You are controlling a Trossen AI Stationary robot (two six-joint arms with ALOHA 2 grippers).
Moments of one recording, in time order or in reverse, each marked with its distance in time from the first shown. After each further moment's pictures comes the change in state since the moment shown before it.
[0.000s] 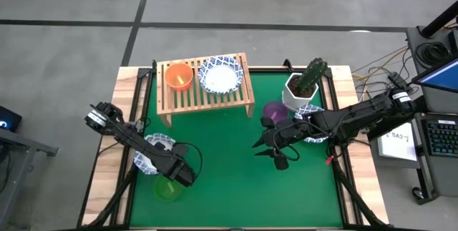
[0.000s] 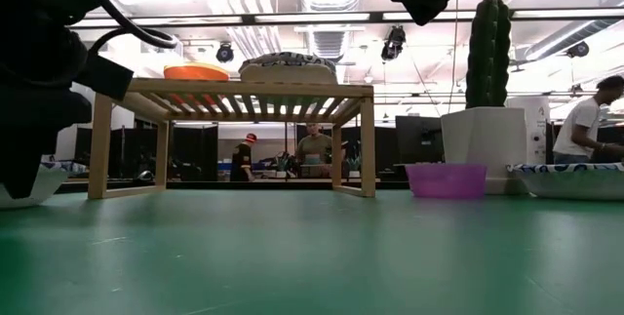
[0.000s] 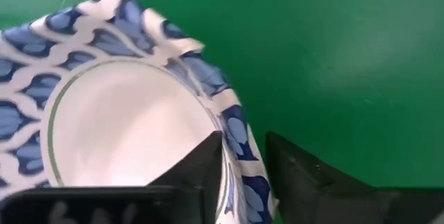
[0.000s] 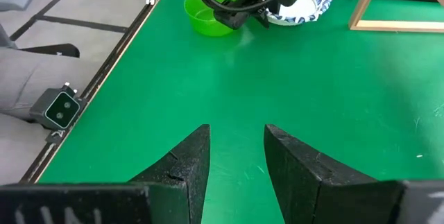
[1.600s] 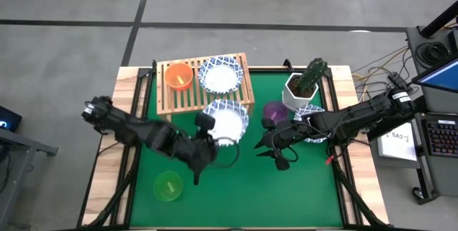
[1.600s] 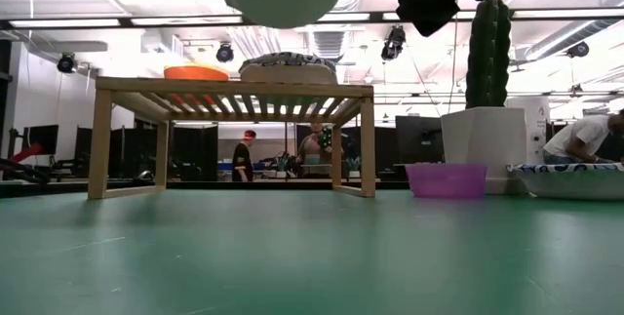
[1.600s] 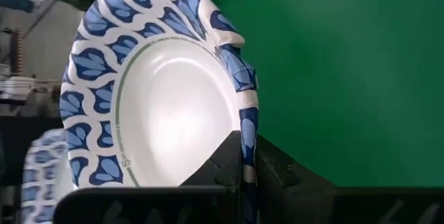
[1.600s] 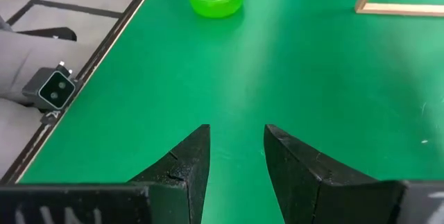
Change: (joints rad) left arm 0.143 -0.078 0.710 -0.008 -0.398 1.676; right arm 0.000 0.000 -0.035 -0.008 -0.005 -0.016
